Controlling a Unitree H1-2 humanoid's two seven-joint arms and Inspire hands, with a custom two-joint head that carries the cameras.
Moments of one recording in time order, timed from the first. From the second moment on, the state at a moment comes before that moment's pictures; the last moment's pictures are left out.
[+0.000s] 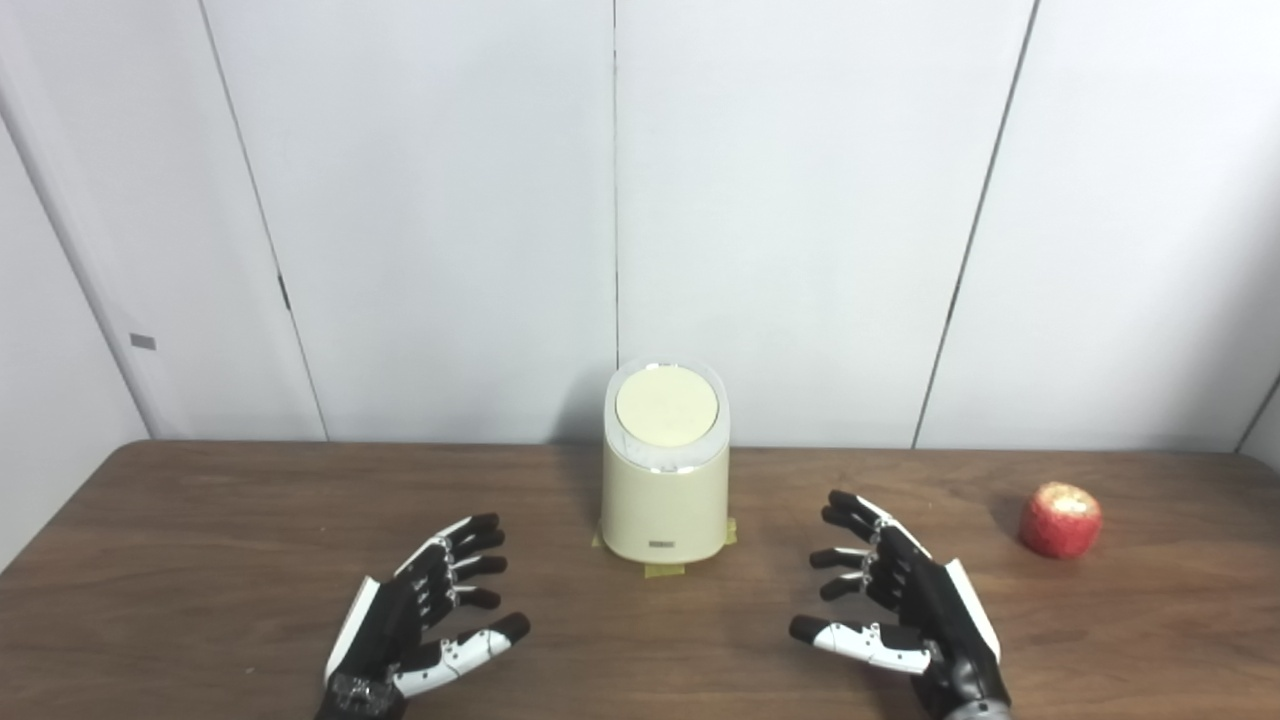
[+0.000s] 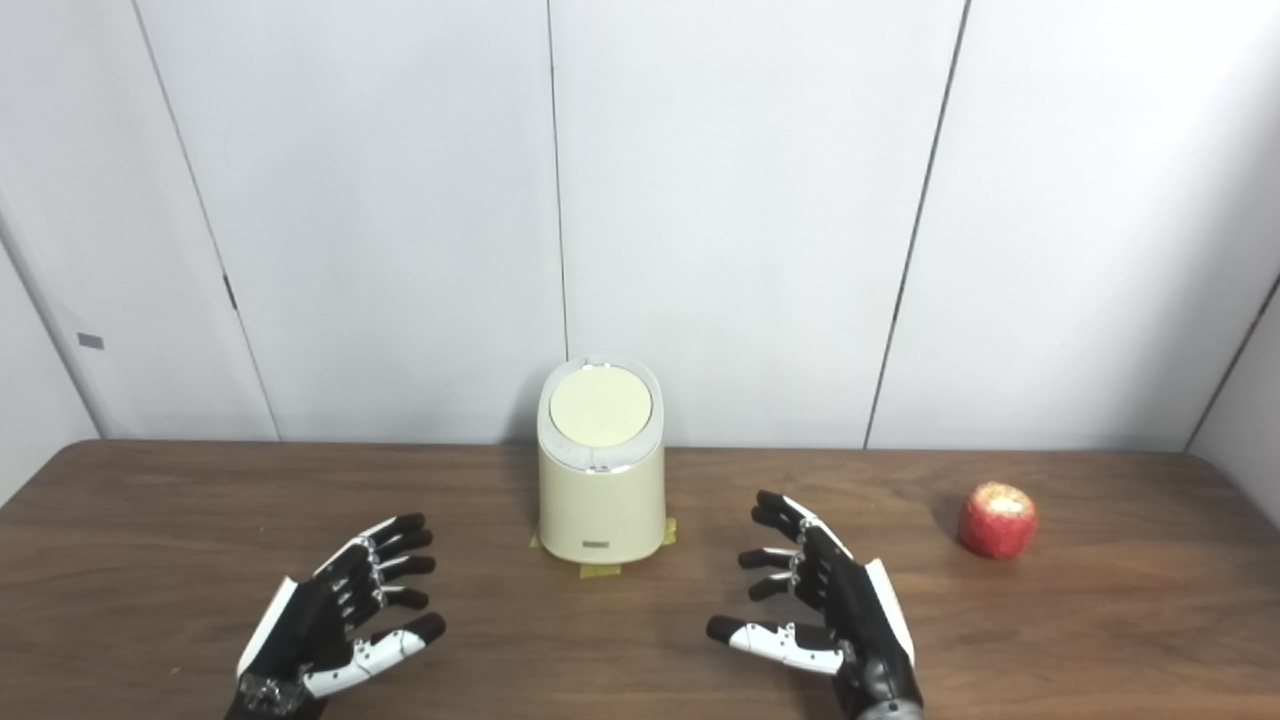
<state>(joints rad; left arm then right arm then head) -0.08 0.17 0.05 -0.02 -0.04 -0.12 -0.15 -0.15 -0.07 -0.01 0.02 -0.06 -0.08 0.03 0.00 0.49</state>
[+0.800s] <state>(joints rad) -0.11 0.16 0.05 -0.06 0.02 -0.09 -0.12 -0.16 -0.08 -0.02 0.04 -0.03 -0.09 0.03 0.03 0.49</state>
